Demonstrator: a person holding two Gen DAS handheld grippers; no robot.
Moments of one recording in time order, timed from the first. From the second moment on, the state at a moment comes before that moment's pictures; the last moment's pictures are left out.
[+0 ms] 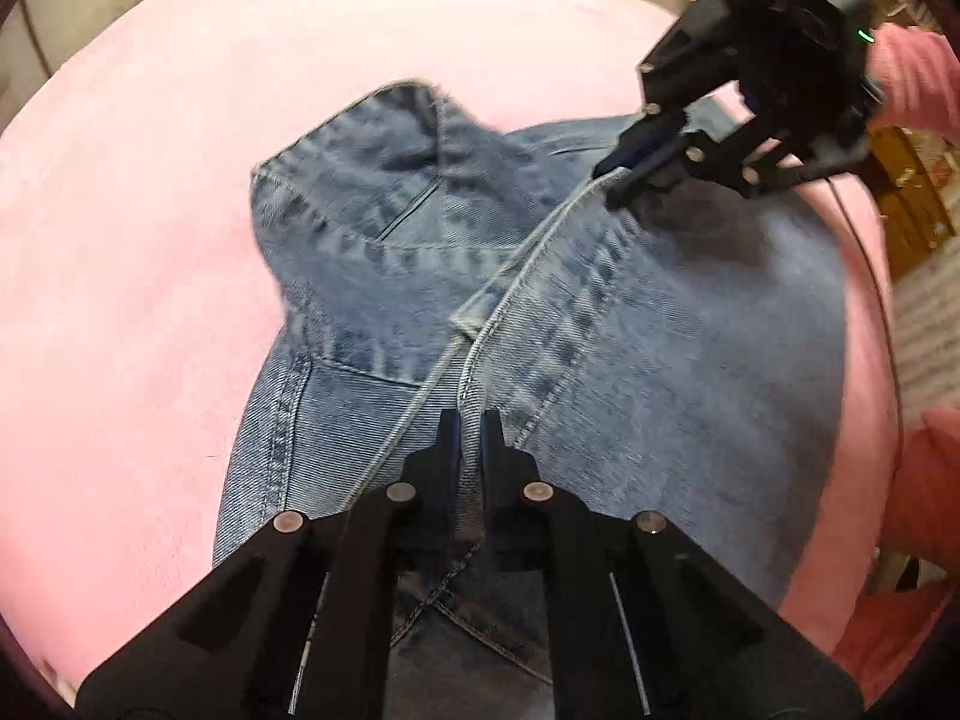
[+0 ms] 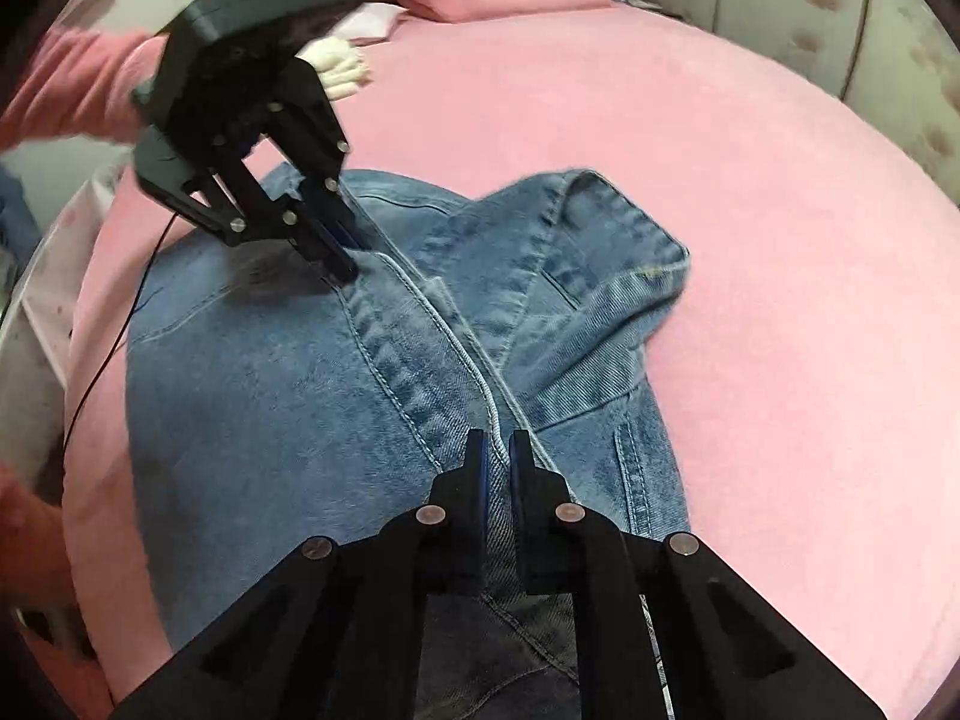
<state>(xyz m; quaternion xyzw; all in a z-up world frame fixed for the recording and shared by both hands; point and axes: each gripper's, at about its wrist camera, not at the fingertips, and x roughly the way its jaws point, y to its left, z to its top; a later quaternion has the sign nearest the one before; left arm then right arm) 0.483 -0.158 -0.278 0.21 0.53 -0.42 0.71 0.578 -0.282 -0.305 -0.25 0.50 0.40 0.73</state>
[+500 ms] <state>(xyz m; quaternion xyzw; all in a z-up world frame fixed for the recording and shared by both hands) 0.417 -0.106 -0.242 -0.17 0.53 -0.12 0.82 0.536 -0.366 -0.301 0.21 0.52 0.13 0.82</state>
